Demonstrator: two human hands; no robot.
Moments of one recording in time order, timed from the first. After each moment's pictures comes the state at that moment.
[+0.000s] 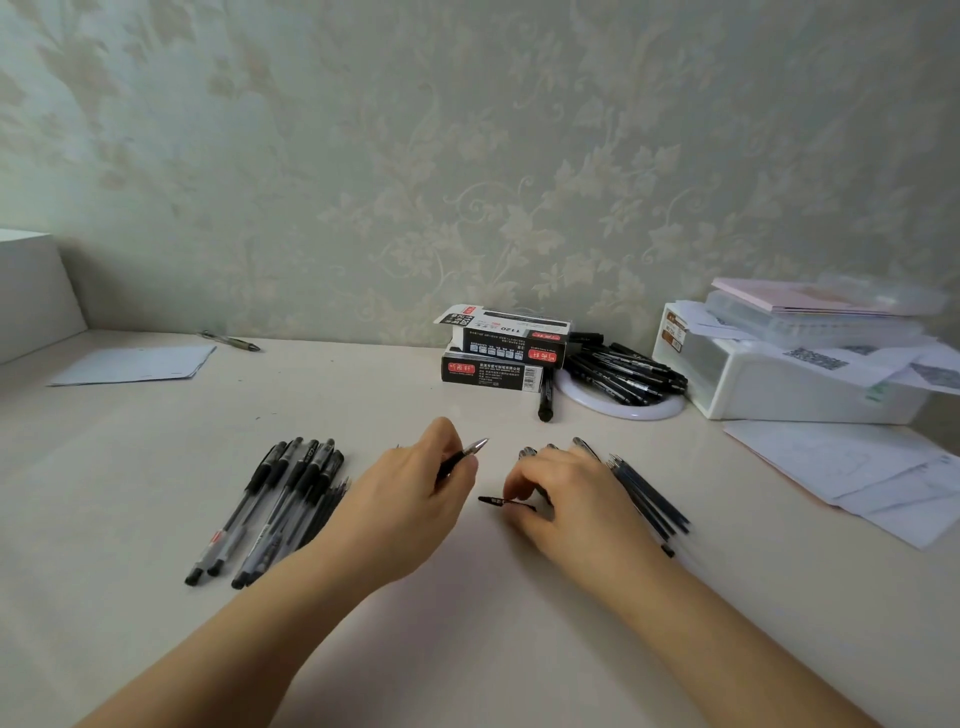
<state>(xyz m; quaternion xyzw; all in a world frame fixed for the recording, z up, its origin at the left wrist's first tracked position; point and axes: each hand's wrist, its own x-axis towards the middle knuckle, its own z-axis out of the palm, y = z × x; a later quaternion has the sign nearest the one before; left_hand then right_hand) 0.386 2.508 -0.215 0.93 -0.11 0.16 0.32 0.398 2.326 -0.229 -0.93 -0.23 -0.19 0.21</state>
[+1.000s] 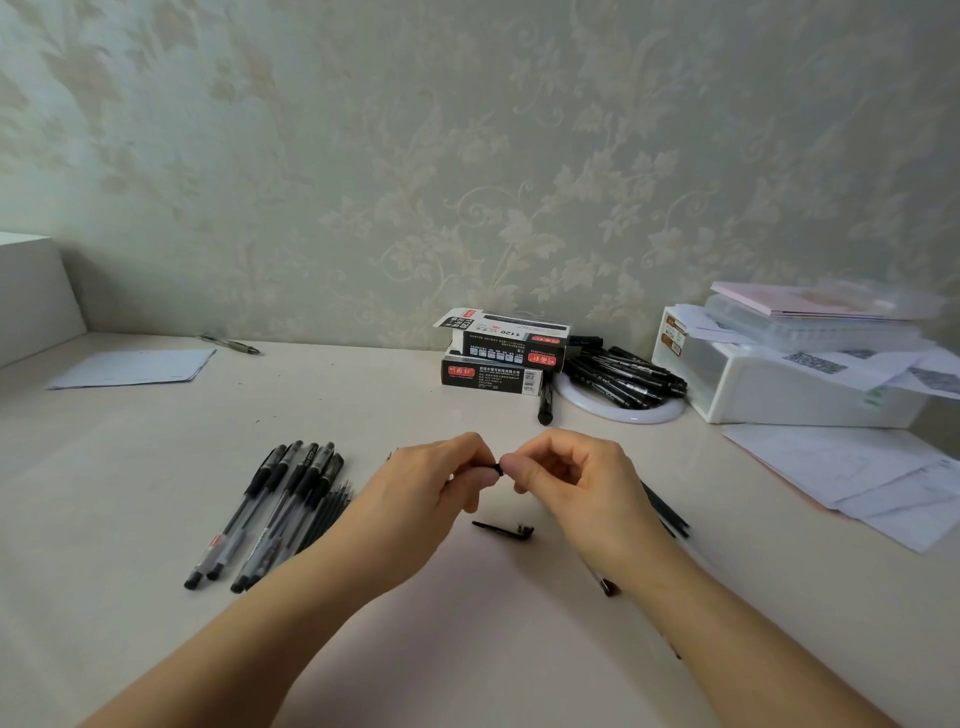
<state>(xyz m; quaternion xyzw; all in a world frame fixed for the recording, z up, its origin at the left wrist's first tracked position) 0.387 2.509 -0.212 0.90 -0.22 0.14 0.34 0.397 2.328 -0.216 -0.81 -0.14 -0.11 0.55</state>
